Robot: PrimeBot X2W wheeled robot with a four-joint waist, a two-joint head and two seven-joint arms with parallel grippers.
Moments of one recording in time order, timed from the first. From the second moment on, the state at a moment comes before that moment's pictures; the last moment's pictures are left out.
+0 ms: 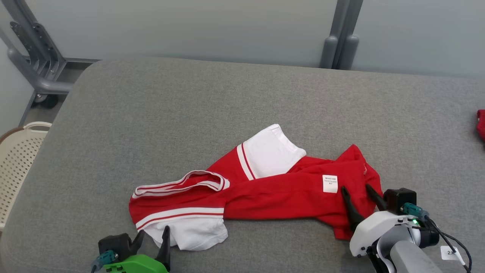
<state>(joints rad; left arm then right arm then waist) -0.02 0.09 -0.18 0.48 -0.40 -0.06 -0.06 -0.26 -0.10 0.14 0.70 0.26 0.13 -0.25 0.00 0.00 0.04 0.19</state>
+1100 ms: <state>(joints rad) -0.01 0.10 -0.16 0.46 -0.46 0.01 0.02 -0.29 -0.12 0.26 0.72 0.62 0.13 -0.19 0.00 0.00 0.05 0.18</state>
